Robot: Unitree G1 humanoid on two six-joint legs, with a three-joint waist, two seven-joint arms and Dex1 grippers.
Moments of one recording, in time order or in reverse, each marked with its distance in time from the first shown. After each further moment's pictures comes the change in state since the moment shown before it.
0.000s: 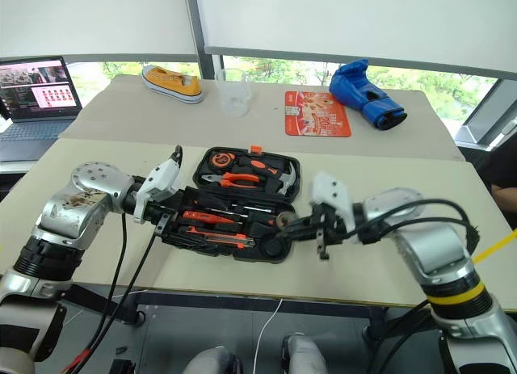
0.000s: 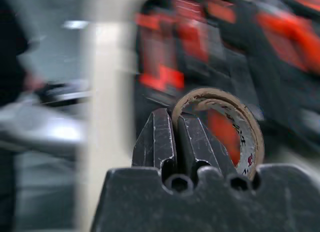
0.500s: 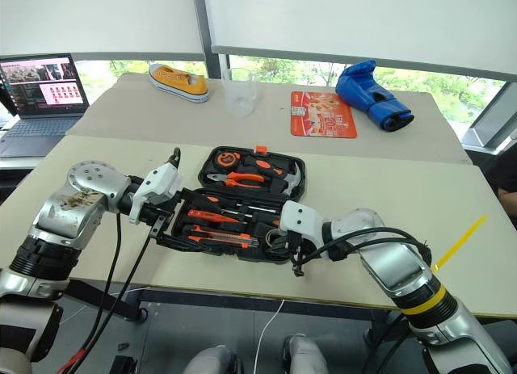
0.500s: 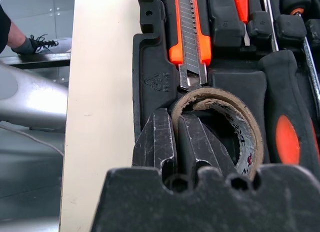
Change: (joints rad) left arm 0.000 0.004 -0.001 0.009 0.025 -0.021 -0.011; right arm 0.013 0.044 0.159 0.085 -0.191 -0.059 -0.099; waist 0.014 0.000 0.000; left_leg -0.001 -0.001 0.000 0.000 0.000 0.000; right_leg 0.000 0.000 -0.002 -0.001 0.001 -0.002
